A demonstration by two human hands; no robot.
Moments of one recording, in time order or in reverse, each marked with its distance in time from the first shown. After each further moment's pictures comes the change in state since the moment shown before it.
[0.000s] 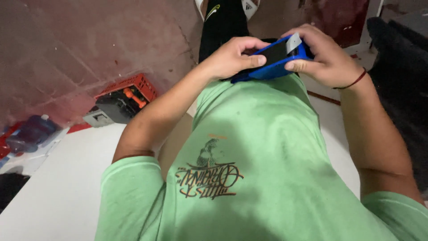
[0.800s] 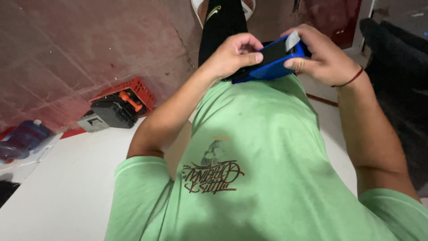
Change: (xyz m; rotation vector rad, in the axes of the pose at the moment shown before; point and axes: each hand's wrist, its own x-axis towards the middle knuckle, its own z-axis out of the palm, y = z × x) left_hand 0.002 -0.031 0.007 -0.099 0.144 0.030; right_hand -0.006 -0.012 0.000 0.064 -0.023 0.166
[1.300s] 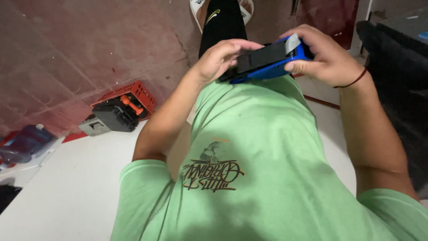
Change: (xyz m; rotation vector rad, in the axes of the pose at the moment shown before) left_hand -0.017 0.032 -0.013 -0.361 -0.147 -0.101; right_hand -0.006 0.004 -0.008 -0.045 0.035 -0.075
